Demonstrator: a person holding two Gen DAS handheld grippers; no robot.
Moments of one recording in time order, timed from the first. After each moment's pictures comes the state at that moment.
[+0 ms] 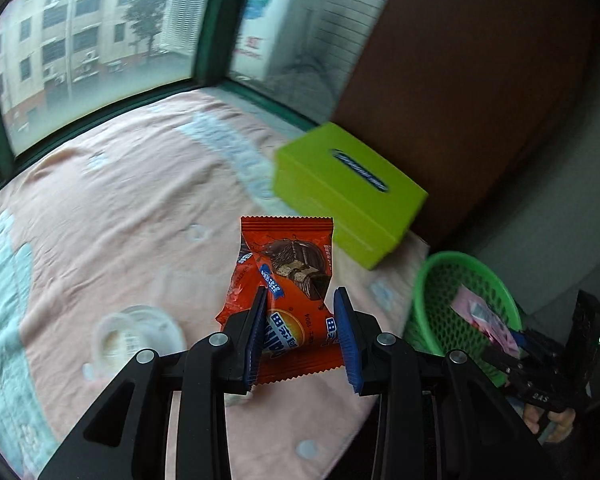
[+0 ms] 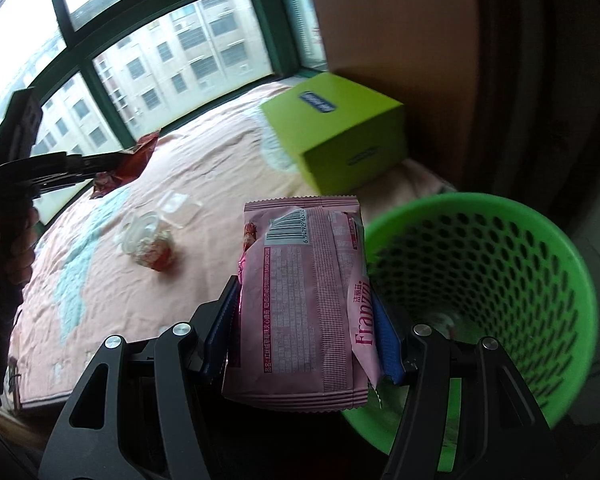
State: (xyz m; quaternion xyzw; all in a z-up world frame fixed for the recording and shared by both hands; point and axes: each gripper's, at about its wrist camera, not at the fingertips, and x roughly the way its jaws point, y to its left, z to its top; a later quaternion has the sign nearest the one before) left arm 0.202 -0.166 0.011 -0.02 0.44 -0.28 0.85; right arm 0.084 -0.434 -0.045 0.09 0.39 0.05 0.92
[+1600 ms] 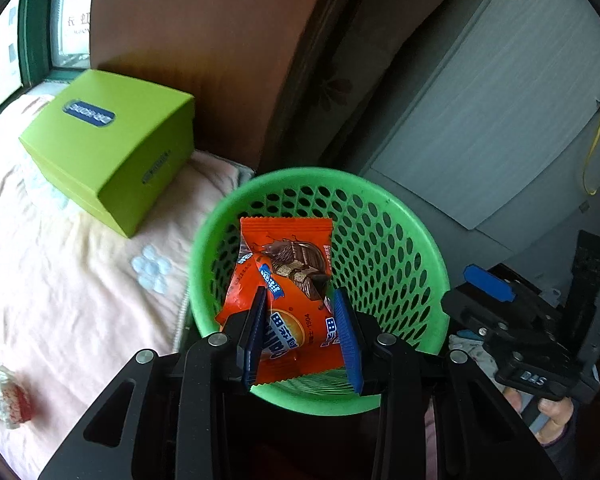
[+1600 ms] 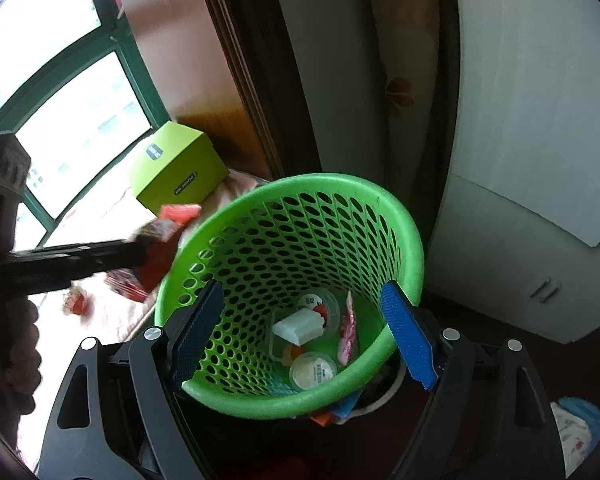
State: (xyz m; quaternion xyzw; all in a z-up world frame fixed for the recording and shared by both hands) left arm 0.127 -0.404 -0.034 0.06 0.49 -0.43 0.76; right arm -0.003 -0.551 -0.048 0.17 0.35 -0.12 0.91
